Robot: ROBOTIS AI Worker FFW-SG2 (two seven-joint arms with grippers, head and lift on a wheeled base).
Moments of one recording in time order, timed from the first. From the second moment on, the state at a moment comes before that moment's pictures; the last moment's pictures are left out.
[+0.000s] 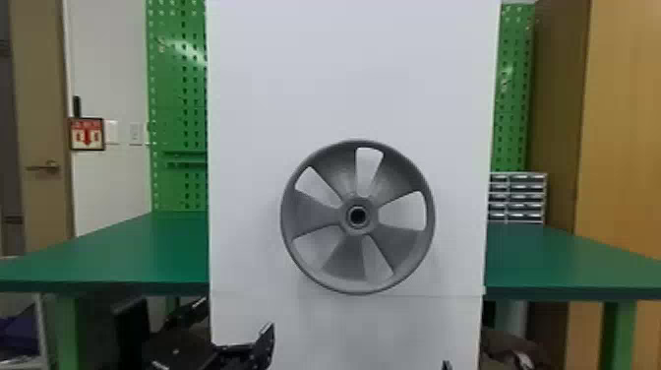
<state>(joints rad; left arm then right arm) -0.15 0.20 -0.10 -2.19 0.28 0.51 -0.24 -0.02 -0.05 0.09 -1.98 -0.07 0.21 -0.15</state>
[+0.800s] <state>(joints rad) -0.16 0.20 -0.10 -2.21 0.28 0.51 -0.24 0.03 -0.06 0.11 -1.89 -0.02 0.15 -0.14</state>
